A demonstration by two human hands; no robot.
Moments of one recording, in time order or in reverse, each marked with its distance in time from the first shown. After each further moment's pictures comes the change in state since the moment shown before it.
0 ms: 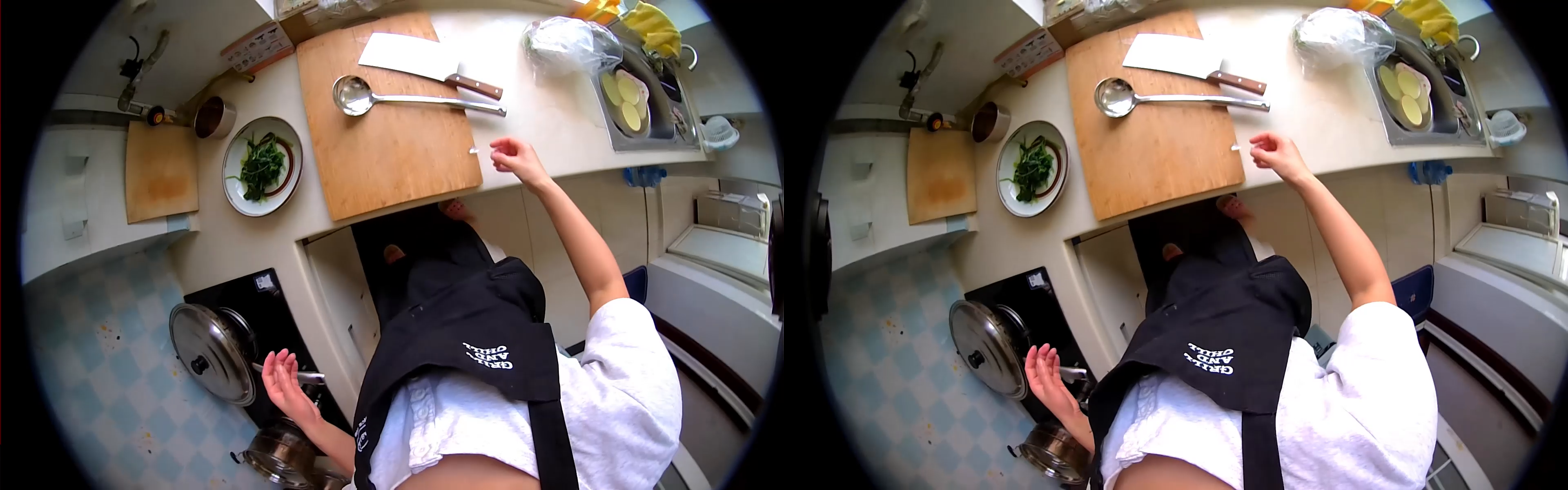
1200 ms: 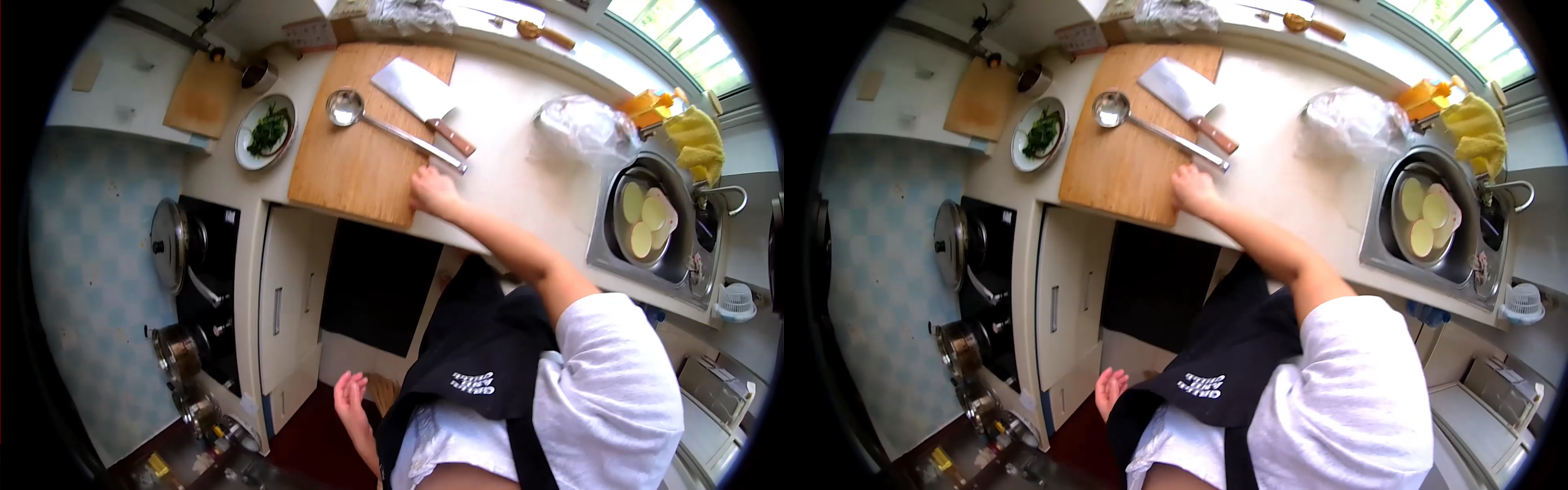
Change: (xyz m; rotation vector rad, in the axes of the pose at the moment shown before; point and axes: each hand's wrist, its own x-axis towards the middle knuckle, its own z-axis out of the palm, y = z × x) left_hand -0.327 -0.098 0.283 -0.056 0.310 -0.319; right_hand 0.075 -0.013 -0.006 -1.327 -0.473 -0.776
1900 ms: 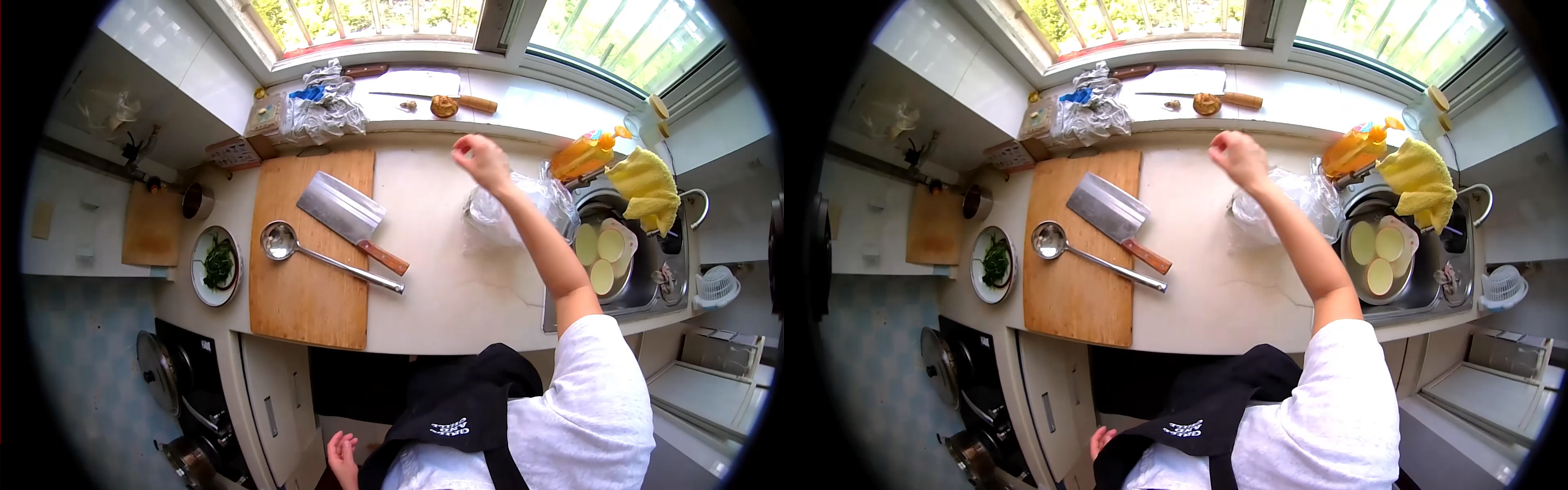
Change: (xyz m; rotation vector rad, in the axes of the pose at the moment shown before) left_hand 0.104 0.001 0.054 0.141 -0.198 -0.028; right_hand 0.039 0.278 -0.199 0.284 0.533 0.419
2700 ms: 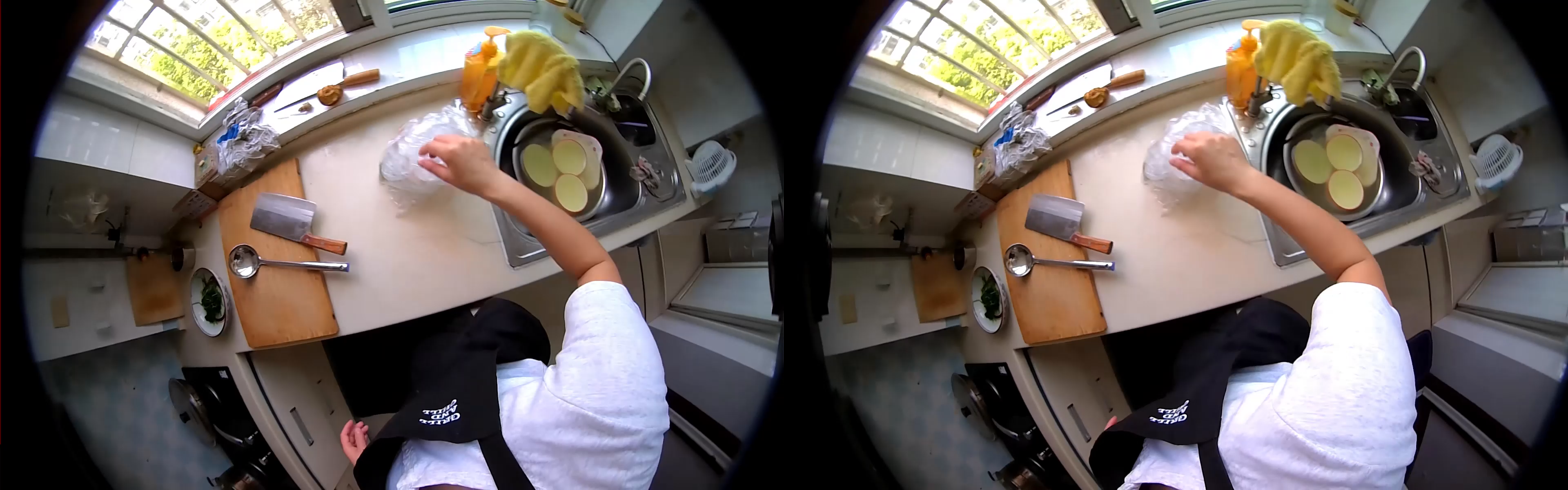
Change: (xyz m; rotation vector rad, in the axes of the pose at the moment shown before) left_hand -0.028 -0.026 0.013 0.128 -0.043 0.066; right_hand -0.162 0.041 -0.119 -0.154 0.080 -0.206
